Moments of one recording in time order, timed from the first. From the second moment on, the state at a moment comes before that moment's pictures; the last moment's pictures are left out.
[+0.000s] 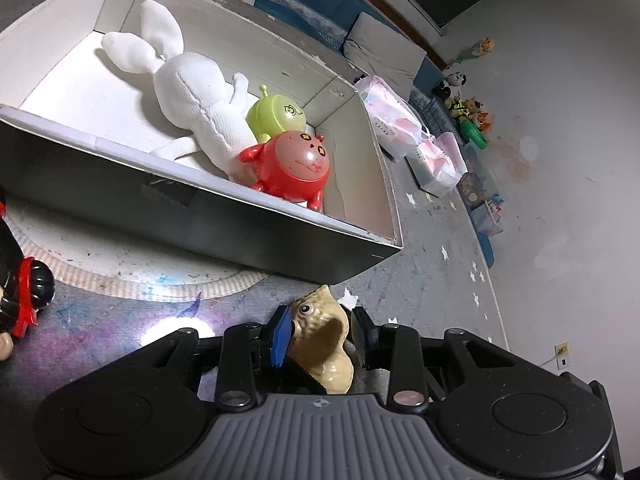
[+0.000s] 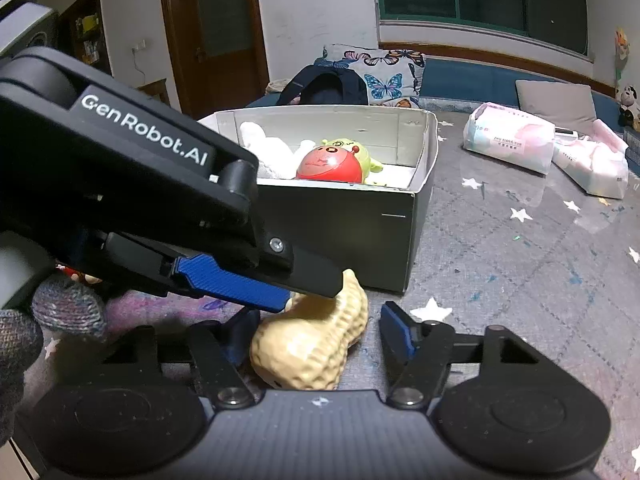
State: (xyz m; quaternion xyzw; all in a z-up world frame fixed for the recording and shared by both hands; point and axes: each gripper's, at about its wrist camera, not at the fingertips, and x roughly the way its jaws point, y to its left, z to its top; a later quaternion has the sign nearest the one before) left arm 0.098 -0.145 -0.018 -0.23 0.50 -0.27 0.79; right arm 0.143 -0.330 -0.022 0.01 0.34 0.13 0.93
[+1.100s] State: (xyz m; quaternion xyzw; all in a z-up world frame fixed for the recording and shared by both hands) left arm 0.127 -0.101 0.054 -0.27 0.40 -0.28 0.83; right arm 0.194 -0.298 0.058 -0.04 0.29 0.18 0.94
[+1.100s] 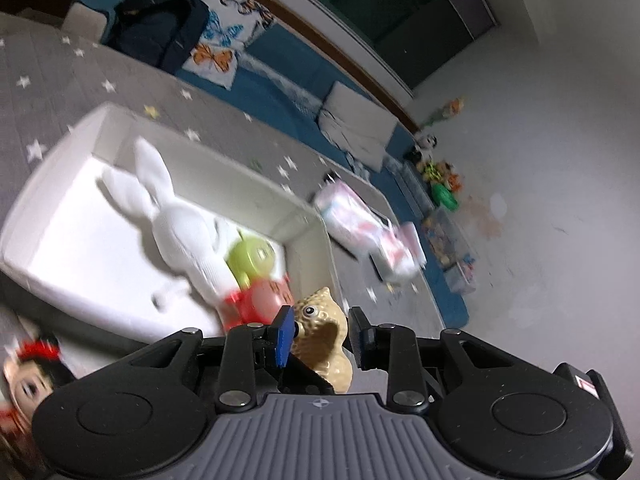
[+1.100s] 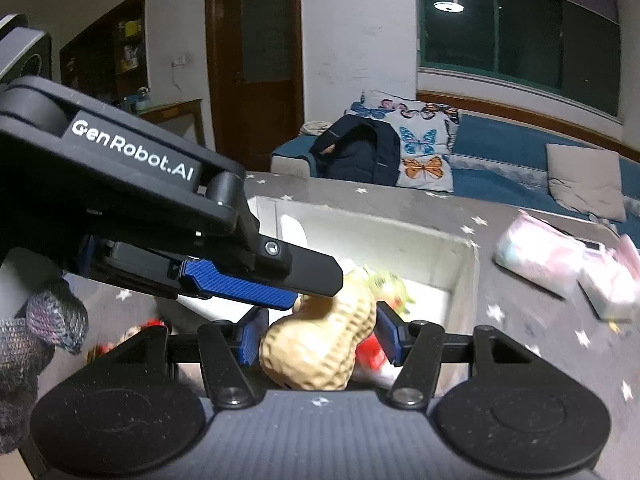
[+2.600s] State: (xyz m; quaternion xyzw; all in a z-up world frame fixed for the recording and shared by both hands) left arm 0.182 -0.071 0.020 -0.29 0.42 -0.24 0.83; right arm 0.265 -0.271 0.029 -0.05 0.35 0.19 0.91
